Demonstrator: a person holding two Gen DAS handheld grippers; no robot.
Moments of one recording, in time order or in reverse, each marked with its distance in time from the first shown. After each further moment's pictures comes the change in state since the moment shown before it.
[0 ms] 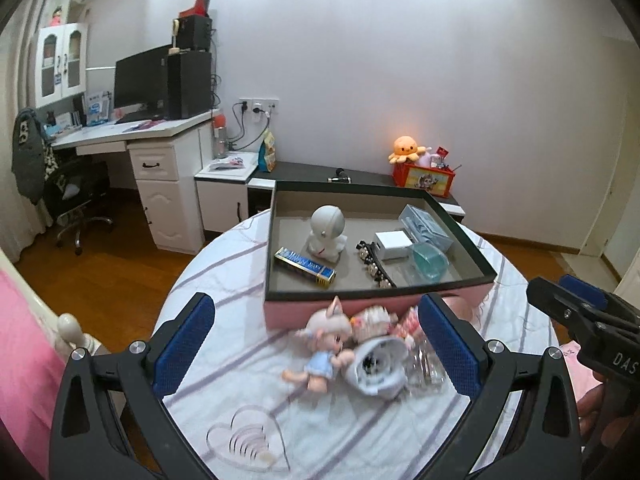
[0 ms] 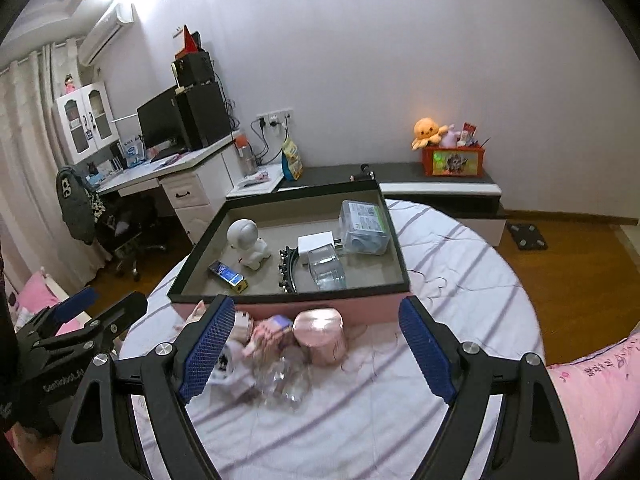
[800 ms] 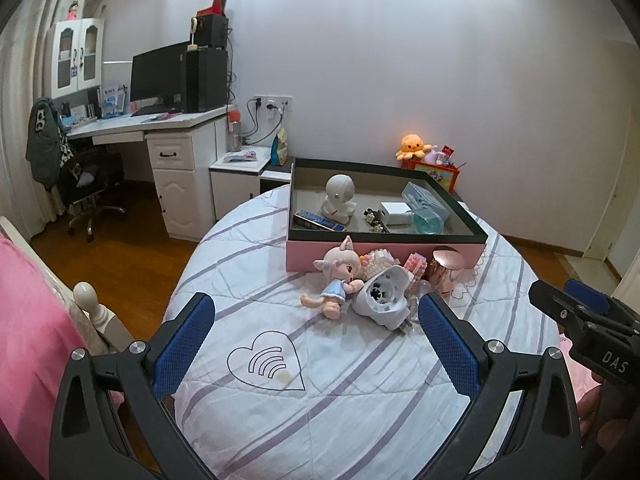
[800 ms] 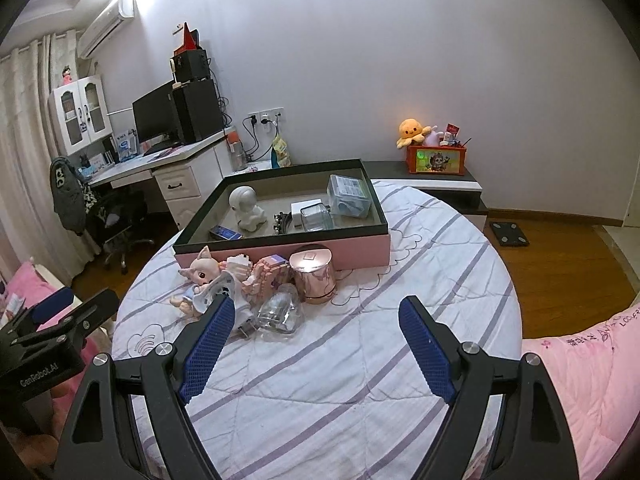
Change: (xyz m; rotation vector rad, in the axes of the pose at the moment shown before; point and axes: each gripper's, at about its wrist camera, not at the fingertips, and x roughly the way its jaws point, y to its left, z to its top) left arm -0.046 0.007 -0.052 -0.021 -0.002 0.027; right arm -0.034 0.006 -0.053 -0.007 0.001 -0.038
